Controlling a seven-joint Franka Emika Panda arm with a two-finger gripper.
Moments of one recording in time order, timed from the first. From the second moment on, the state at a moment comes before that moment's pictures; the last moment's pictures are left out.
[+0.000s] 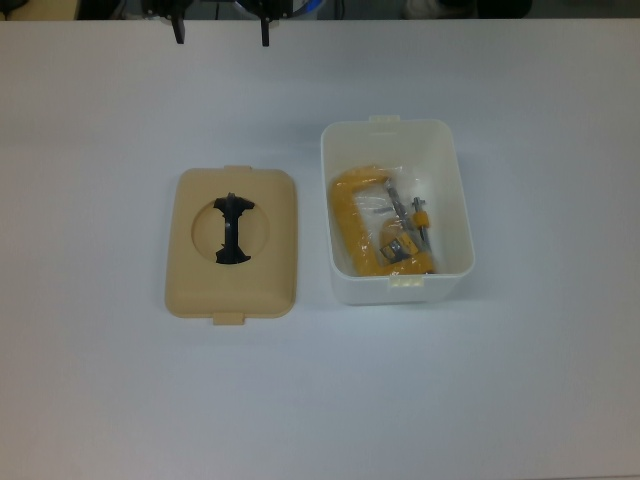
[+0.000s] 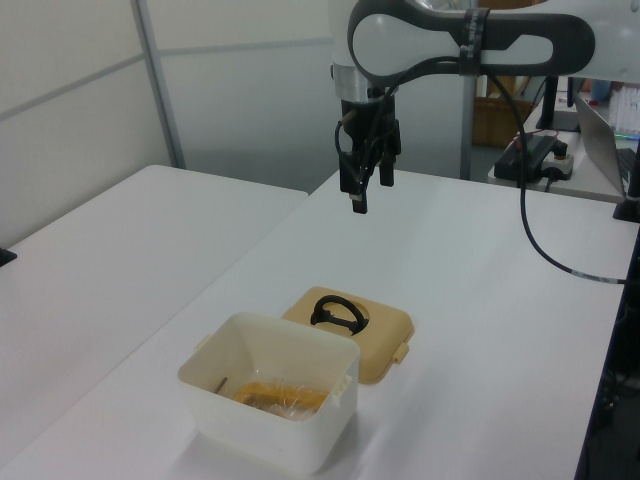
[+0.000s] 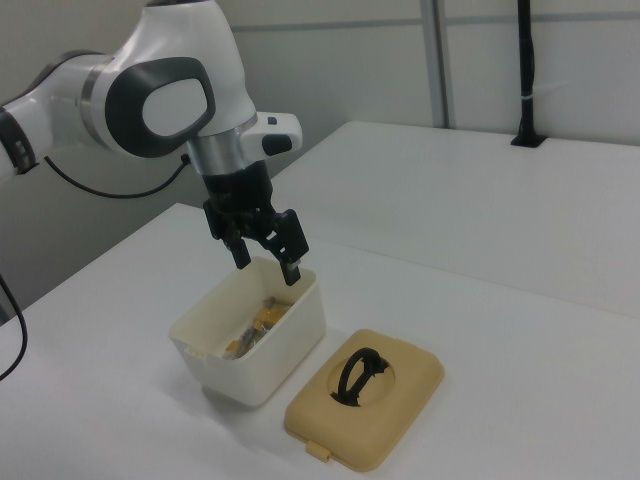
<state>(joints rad) -0.02 0.04 0.04 -1.53 -0.03 1.57 -0.03</state>
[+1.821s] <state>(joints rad) -0.05 0.10 0.05 -1.70 0.05 1.84 -0.15</state>
